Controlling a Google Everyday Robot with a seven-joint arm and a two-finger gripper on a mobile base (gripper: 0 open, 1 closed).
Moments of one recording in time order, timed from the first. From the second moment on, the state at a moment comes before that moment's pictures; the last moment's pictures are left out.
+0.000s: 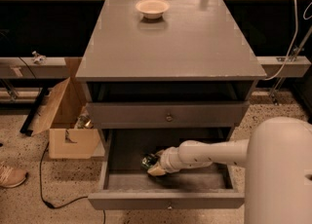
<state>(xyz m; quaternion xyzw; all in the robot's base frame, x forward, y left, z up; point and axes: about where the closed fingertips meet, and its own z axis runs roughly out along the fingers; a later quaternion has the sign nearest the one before) 0.574 -0.003 0.366 -0.55 0.77 0.16 0.29</state>
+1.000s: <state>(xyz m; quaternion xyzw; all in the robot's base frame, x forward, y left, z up) 0.592 -0.030 0.447 -0.56 0.72 0.20 0.36</state>
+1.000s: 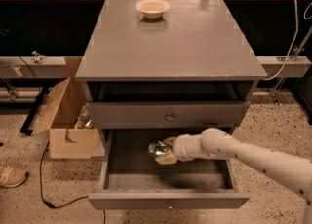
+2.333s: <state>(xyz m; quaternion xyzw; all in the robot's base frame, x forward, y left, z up) 0.565 -0.126 0.589 -0.59 0.65 0.18 0.44</state>
